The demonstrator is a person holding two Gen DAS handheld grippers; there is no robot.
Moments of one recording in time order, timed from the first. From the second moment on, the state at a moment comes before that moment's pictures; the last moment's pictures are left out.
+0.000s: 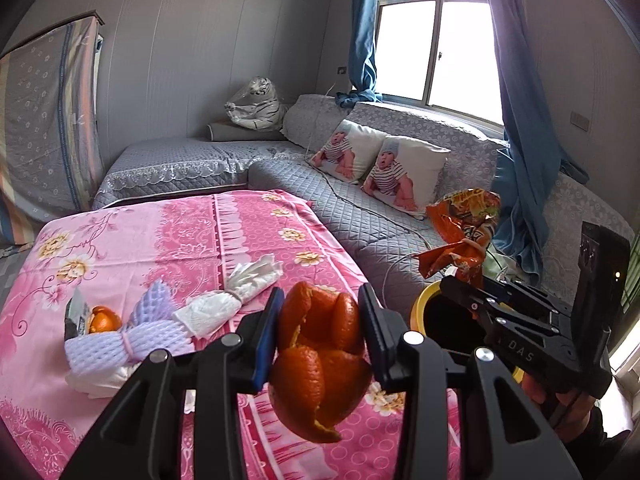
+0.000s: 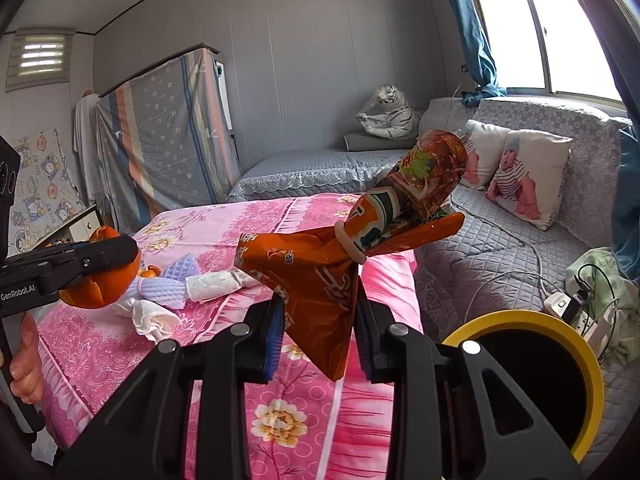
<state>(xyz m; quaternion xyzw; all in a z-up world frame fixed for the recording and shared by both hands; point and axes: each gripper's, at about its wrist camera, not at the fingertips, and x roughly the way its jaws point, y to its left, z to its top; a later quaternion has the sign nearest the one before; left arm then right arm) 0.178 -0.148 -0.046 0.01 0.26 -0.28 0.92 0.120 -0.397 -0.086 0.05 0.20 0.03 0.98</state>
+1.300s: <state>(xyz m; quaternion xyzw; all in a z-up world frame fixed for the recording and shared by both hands) 0.223 -0.390 -0.122 0.06 0.35 -0.42 0.83 0.076 -0.574 -0.180 0.15 0.29 -0.21 0.92</state>
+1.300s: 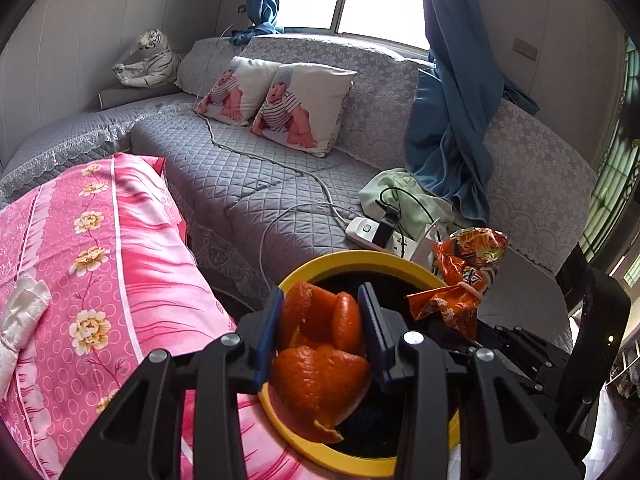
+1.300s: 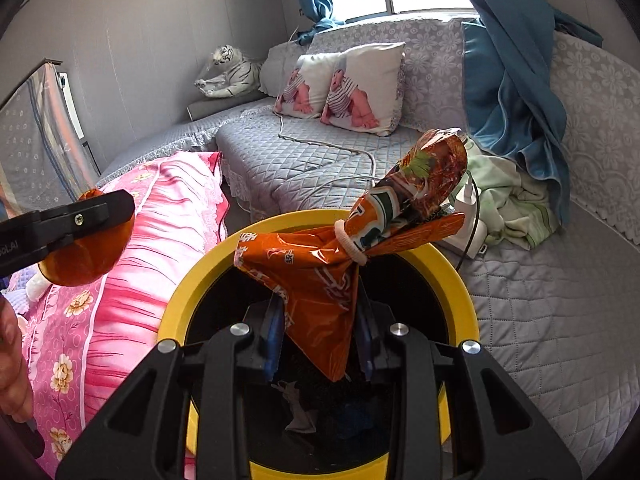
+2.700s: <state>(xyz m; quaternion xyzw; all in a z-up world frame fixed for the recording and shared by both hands) 0.259 -0.210 -0.070 -0.07 0.29 -0.29 0.91 0.091 -0.531 -0.141 0.13 0.27 -0.15 0.94</state>
